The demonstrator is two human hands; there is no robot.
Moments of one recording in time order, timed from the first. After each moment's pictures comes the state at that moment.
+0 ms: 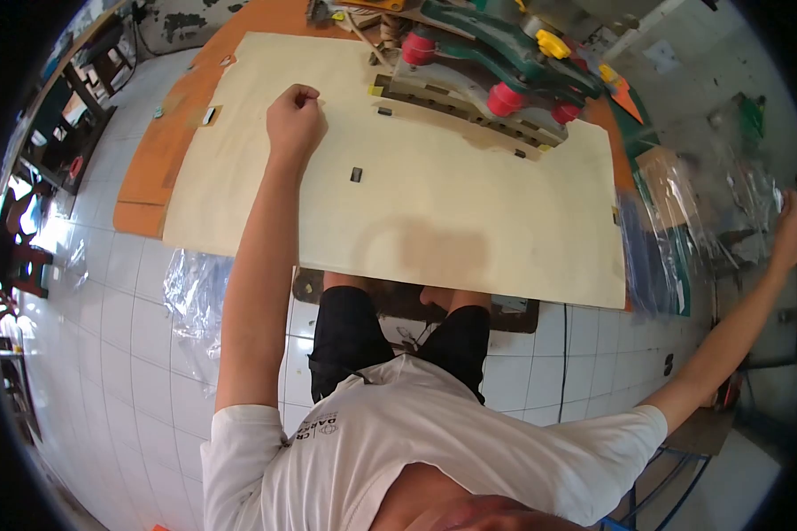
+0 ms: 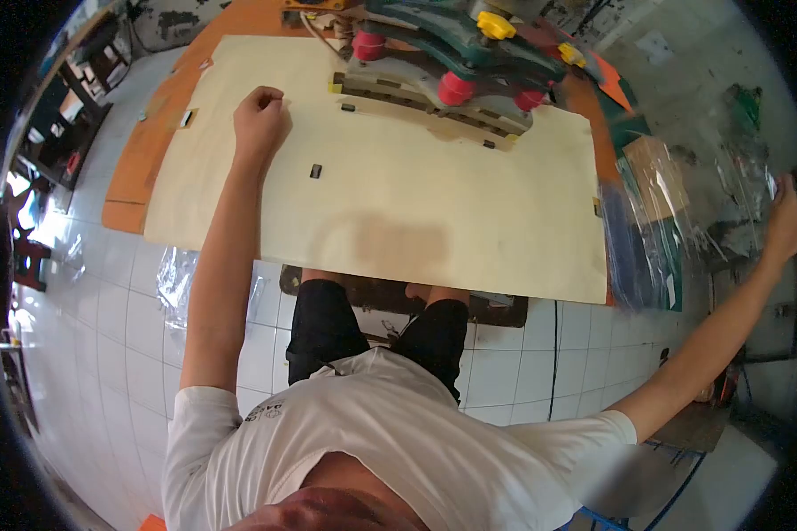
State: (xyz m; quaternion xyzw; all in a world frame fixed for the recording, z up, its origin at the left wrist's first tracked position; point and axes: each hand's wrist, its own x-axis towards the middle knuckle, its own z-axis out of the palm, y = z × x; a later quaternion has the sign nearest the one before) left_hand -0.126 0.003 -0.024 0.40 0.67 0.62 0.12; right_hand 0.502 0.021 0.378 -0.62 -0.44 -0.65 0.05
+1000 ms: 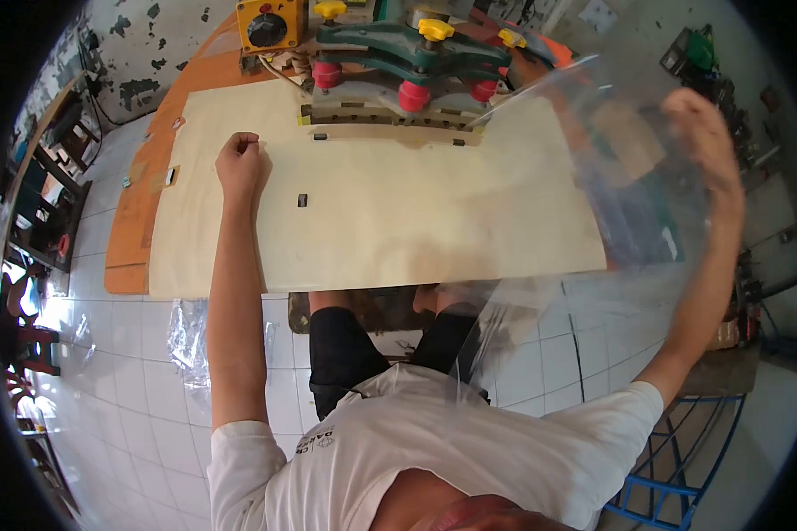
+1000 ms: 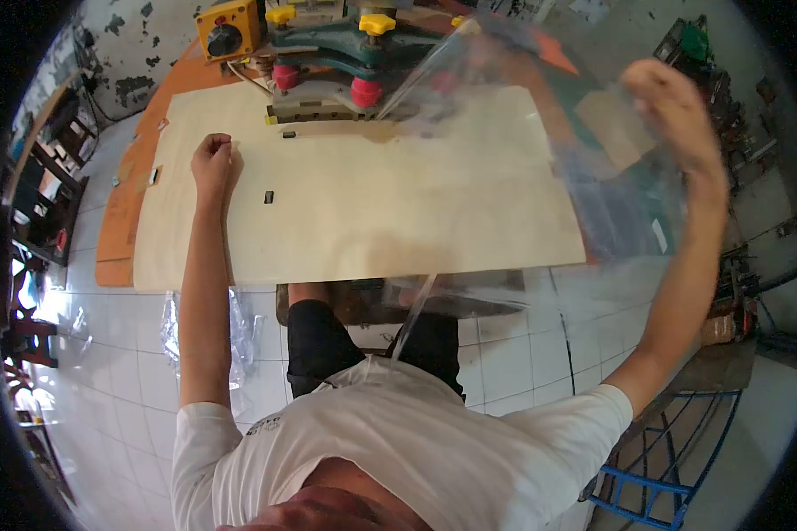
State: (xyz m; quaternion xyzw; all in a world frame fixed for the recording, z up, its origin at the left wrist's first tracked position) left_hand -0.152 0.020 -0.054 0.44 0.66 0.60 0.13; right_hand 0.430 -0.024 0.312 -0.50 -0.81 0.18 0.27
